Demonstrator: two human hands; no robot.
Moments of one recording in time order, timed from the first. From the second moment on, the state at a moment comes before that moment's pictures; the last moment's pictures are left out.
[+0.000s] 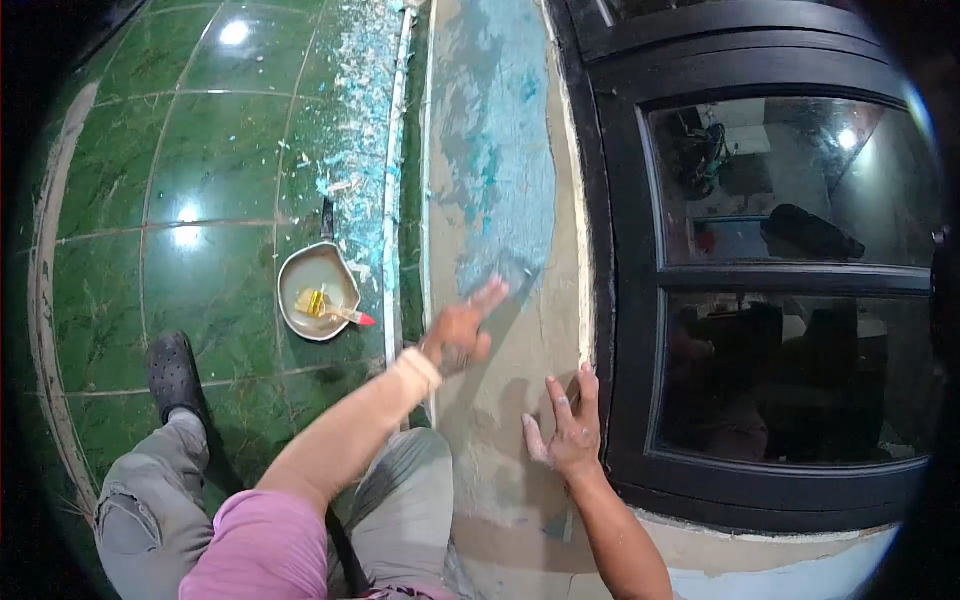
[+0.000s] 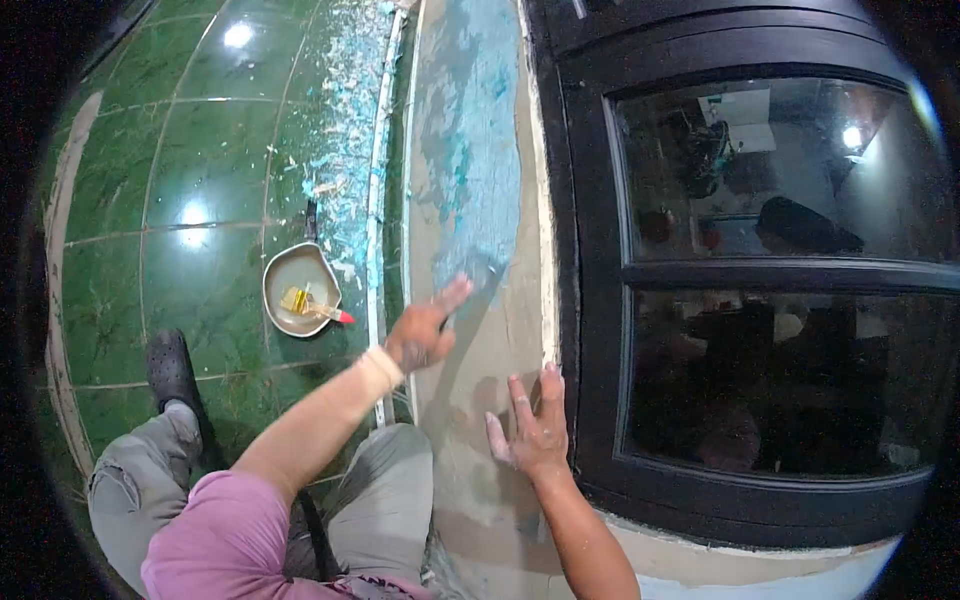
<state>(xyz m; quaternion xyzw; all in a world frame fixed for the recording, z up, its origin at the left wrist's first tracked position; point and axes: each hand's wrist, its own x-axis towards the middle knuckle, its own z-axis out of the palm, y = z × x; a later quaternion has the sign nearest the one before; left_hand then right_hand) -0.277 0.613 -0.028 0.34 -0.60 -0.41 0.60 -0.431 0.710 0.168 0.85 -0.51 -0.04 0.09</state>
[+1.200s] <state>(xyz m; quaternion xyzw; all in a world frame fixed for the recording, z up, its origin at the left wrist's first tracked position) -0.260 0.680 0.009 0.37 -0.49 -0.65 0.45 -0.426 0.713 0.169 0.84 -0.53 -0.06 0.09</state>
